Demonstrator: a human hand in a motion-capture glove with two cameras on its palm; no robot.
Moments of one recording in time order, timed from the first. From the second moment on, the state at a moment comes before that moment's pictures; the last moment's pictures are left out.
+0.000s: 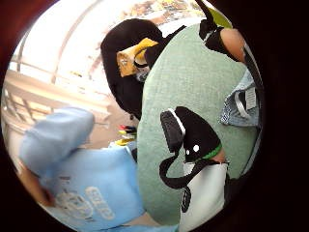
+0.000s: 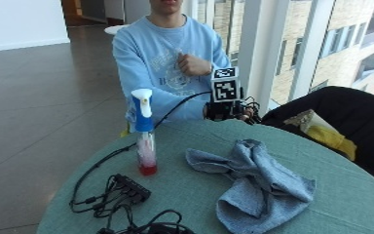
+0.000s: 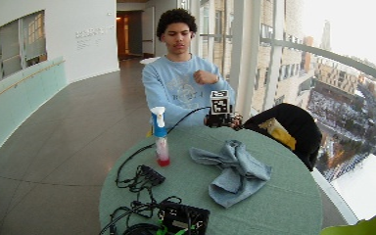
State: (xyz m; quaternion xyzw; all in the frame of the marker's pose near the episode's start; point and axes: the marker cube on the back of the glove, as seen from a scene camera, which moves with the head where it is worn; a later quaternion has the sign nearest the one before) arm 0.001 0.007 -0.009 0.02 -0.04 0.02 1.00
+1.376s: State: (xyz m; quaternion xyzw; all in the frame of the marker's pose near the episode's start) arm 0.061 0.316 -0.070 0.08 0.03 0.28 0.96
